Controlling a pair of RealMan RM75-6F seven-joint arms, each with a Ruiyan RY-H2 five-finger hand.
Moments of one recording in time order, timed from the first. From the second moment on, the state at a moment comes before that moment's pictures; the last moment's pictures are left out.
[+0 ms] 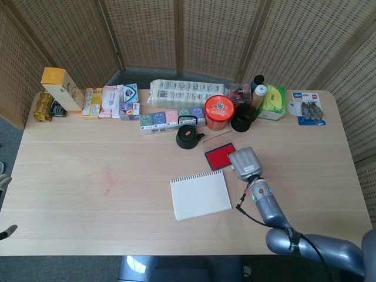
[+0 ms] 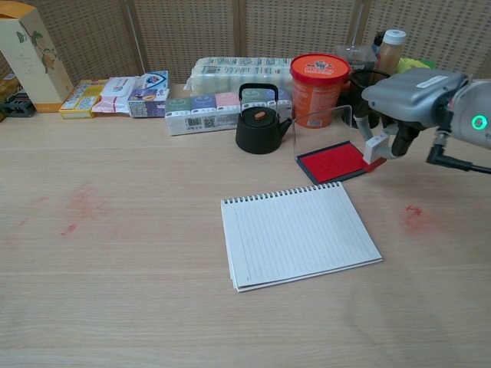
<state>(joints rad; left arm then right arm) 0.02 -0.85 0.05 -1.82 1.57 1.51 -0.06 0.79 -1.52 0.23 -1.57 -0.75 0.98 -0.97</state>
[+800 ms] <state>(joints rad) 0.00 -0.83 0.04 -1.80 1.53 1.47 -0.14 1.06 -1.75 0.39 -1.33 -0.21 1.12 -1.14</state>
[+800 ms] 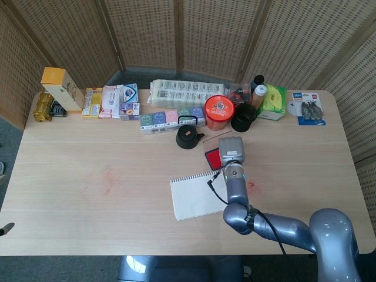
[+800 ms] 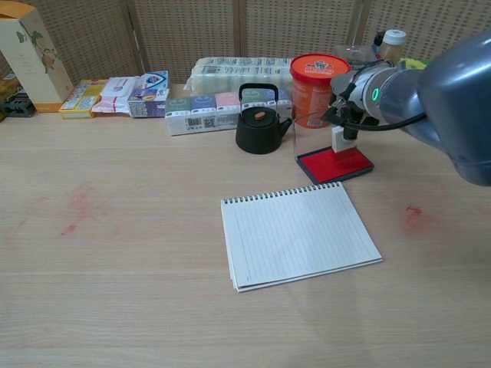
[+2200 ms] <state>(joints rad) -0.01 -0.82 0.03 -1.78 1.50 1.45 -0.17 1.10 -1.88 0.37 -1.12 -0.24 1.00 -1.03</state>
